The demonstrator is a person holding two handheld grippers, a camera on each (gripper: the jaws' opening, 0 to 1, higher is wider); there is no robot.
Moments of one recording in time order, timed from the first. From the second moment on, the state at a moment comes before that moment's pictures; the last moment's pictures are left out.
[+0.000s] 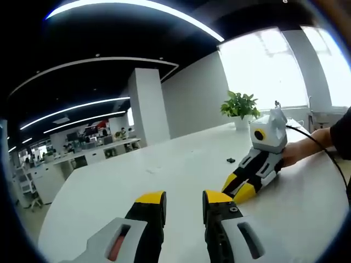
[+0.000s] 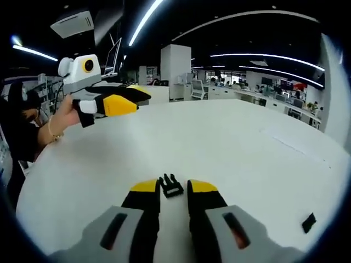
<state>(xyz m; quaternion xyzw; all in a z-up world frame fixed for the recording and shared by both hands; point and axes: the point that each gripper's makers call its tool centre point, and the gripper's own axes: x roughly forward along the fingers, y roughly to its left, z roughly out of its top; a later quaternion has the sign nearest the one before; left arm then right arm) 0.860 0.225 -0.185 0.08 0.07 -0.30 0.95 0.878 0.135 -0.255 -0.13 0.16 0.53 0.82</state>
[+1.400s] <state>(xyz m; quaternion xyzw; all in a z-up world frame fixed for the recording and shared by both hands) 0.846 0.191 -0.227 0.05 0.14 -0.36 0.92 0.837 0.129 -0.242 -0.11 0.13 0.55 0.82</state>
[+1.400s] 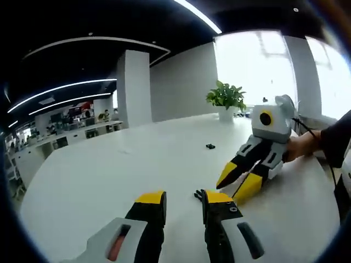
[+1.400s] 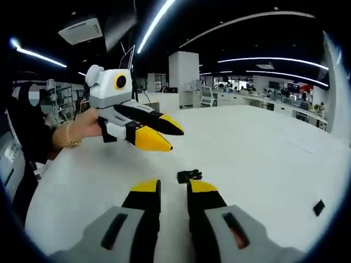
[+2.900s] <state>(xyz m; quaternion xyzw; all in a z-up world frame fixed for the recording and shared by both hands) 0.850 0.155 -0.259 0.05 0.20 -0.34 0.92 0.970 -0.059 -0.229 0.01 0.14 0.29 0.95</state>
